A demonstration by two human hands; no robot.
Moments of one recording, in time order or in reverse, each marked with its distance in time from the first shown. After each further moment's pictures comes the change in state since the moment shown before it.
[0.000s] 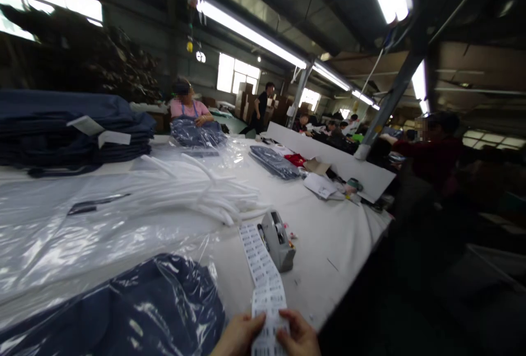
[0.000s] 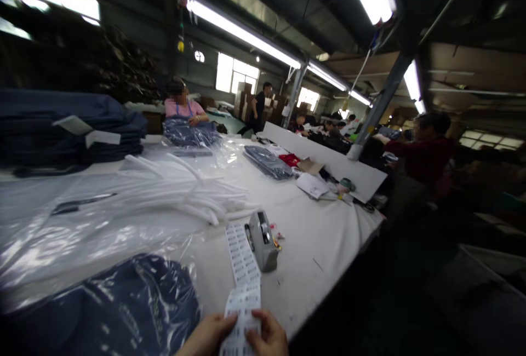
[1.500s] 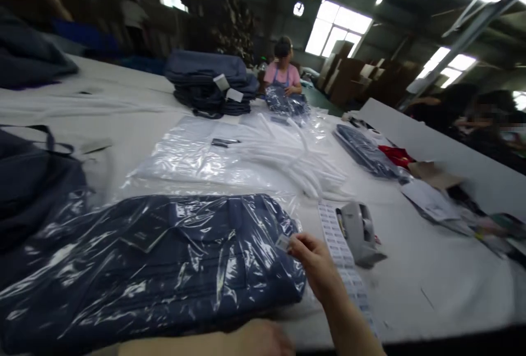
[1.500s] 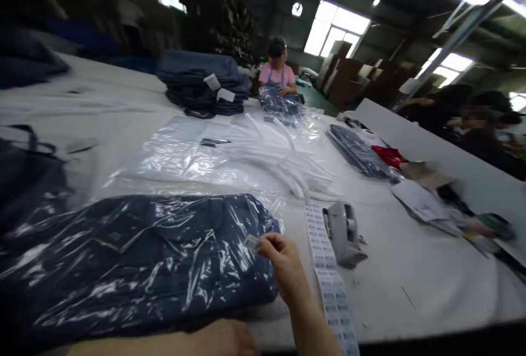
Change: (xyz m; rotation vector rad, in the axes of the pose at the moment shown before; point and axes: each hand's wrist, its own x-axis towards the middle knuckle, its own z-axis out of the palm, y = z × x) left_hand -0.170 -0.027 -0.055 1.548 -0.262 0.550; right_hand 0.002 -0.123 0.177 0.027 -0.600 0.097
